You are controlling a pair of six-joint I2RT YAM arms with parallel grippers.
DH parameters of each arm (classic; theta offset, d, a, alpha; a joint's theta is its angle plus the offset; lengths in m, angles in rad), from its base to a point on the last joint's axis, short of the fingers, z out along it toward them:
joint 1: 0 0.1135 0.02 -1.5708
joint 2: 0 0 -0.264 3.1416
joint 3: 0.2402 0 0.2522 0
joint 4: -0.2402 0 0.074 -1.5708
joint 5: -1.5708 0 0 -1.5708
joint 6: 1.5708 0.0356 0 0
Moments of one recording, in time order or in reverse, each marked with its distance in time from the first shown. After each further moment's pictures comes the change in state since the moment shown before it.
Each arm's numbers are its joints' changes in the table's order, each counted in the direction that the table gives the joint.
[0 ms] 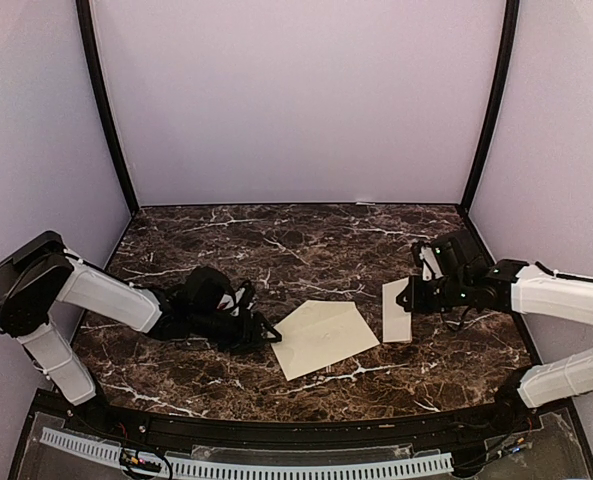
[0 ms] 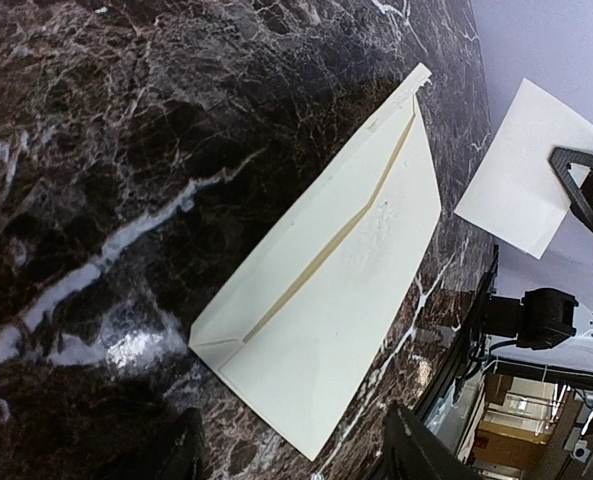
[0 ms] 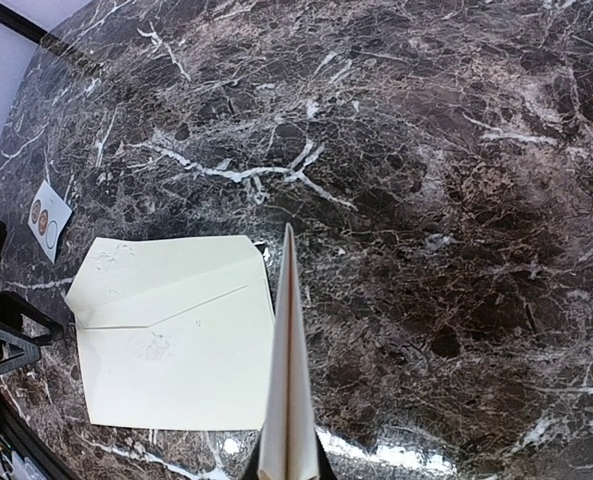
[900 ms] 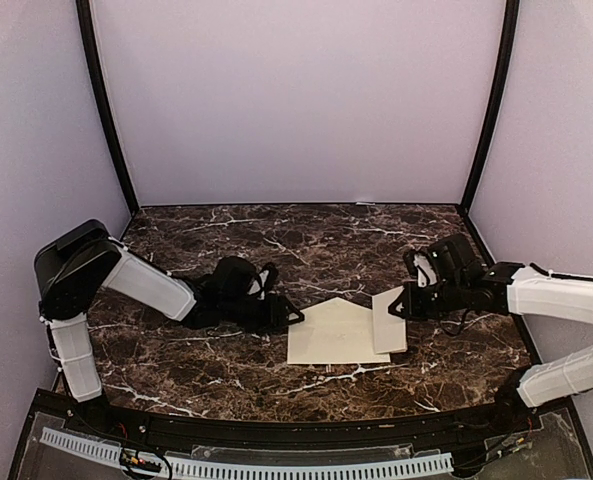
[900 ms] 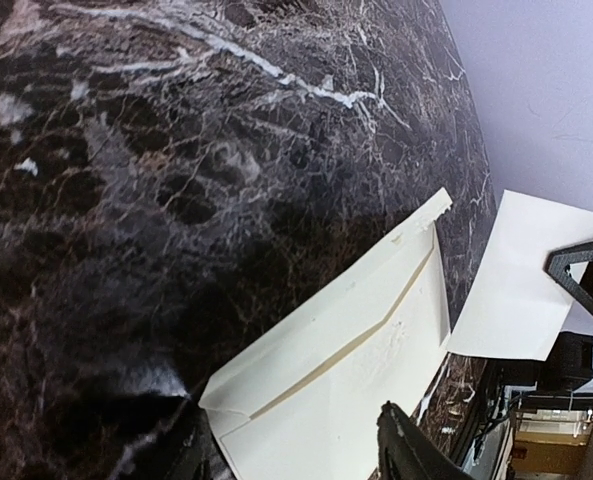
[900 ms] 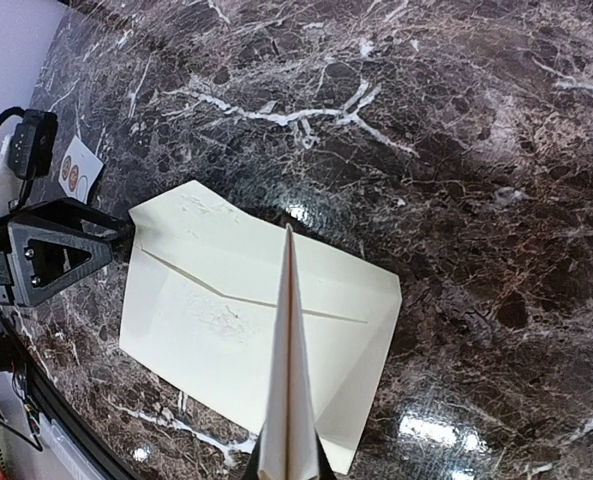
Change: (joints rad) left arm -0.001 0.246 0.212 0.108 0.083 0.090; right arm 0.000 0.038 -0.021 0.022 0.159 0.019
